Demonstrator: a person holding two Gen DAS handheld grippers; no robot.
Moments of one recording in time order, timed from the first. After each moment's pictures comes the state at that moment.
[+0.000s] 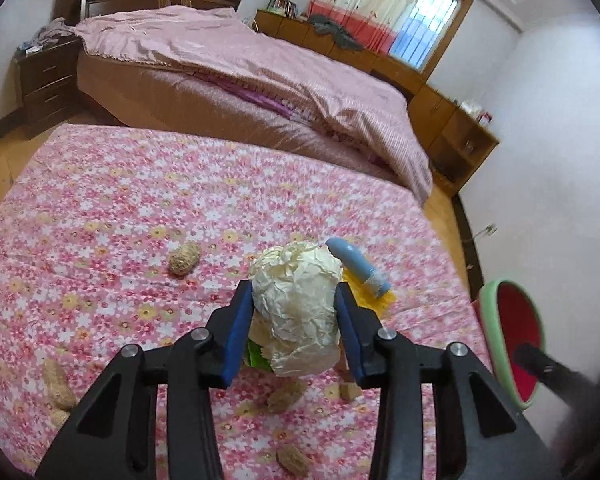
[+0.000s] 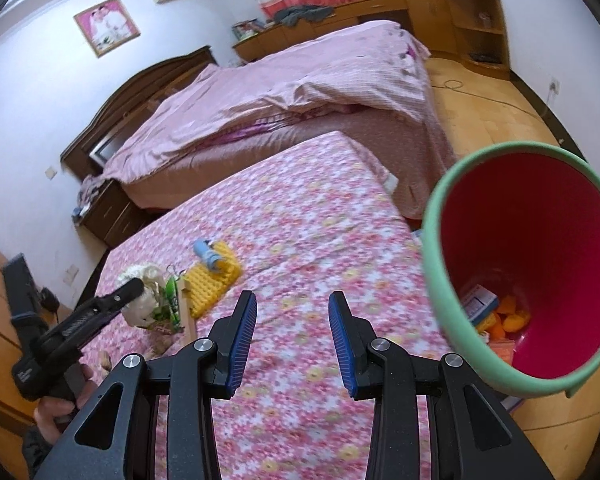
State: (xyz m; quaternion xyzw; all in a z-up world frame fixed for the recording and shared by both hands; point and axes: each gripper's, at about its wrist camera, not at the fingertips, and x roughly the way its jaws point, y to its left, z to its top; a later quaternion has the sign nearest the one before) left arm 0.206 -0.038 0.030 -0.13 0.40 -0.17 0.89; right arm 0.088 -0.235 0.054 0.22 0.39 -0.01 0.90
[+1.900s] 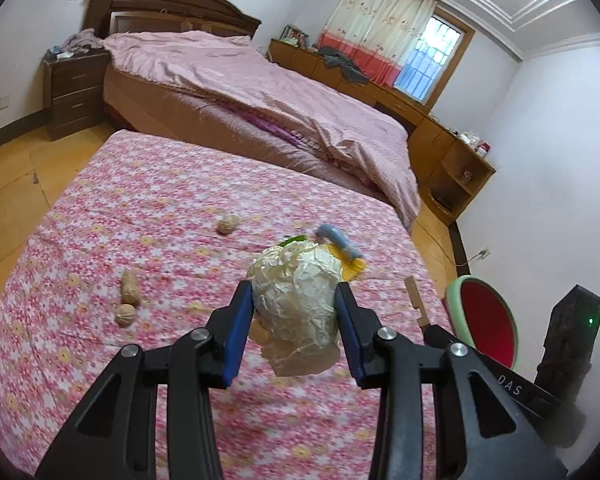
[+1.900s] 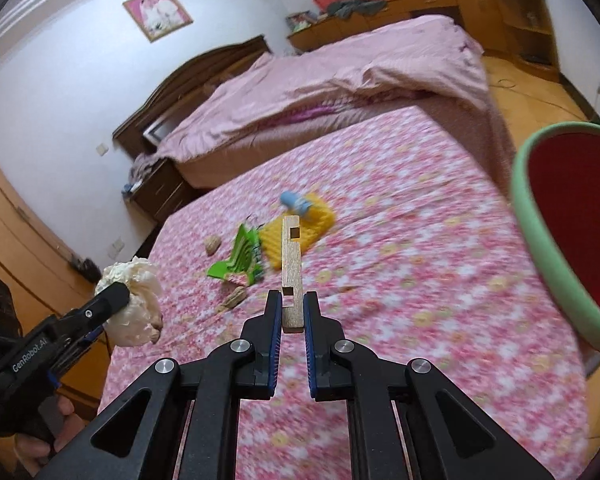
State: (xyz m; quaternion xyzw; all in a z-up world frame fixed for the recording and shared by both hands) left arm 0.093 -0.008 0.069 -0.15 0.35 -0.15 0.91; right arm 0.060 -0.183 0.042 0.23 0.37 0.08 0.90
